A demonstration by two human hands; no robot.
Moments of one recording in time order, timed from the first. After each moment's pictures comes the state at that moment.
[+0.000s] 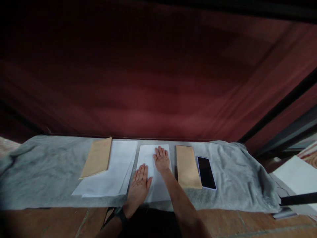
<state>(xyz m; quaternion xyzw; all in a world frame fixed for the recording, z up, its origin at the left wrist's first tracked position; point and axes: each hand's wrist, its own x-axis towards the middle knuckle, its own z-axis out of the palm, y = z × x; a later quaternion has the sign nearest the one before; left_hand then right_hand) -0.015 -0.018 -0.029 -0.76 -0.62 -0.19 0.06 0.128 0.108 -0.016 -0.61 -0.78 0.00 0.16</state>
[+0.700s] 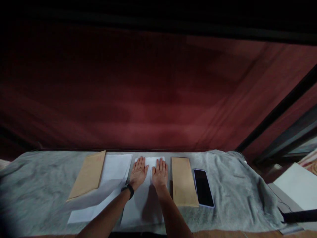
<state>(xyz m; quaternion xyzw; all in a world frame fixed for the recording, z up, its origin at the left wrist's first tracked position) -0.011 0.128 -0.023 -0.73 -0.68 -0.12 0.02 0.132 0.109 -0.034 -0.68 -0.69 -0.03 0.25</state>
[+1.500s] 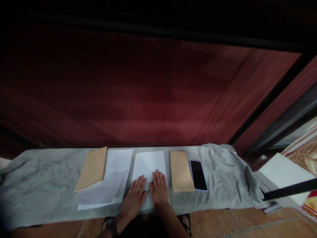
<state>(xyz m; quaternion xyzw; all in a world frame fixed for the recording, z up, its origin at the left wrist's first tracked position) -0.030 -0.026 -0.021 -0.84 -0.53 -0.13 0.06 0.143 -0.011 -0.028 -0.60 -0.77 -0.01 0.22</state>
